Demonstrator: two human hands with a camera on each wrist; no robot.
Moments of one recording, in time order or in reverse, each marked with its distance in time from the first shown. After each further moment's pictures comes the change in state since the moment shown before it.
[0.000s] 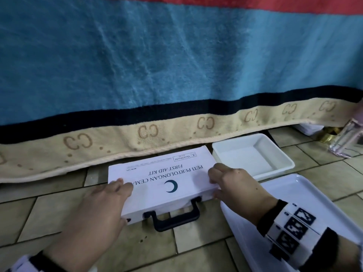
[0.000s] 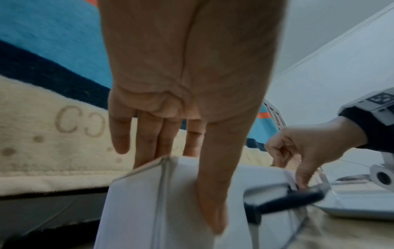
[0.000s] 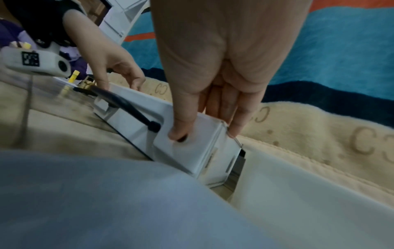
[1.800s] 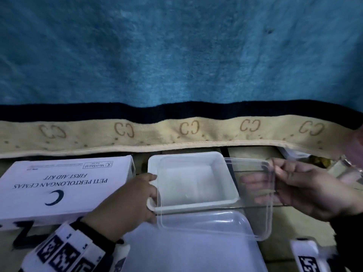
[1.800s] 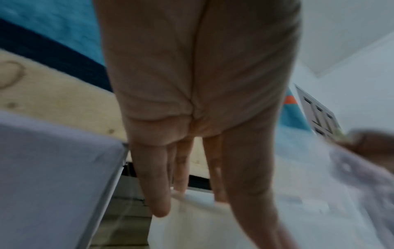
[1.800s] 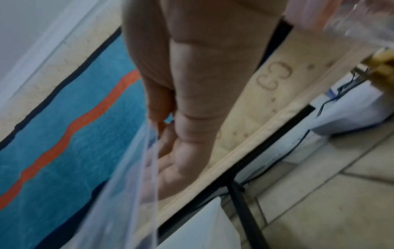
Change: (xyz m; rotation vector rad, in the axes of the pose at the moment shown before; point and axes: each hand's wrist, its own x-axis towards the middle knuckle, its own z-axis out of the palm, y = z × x) left_hand 0.142 0.229 0.021 -0.451 -0.231 -0.122; right_hand -0.042 0.334 -0.046 1.736 -0.183 -0.020
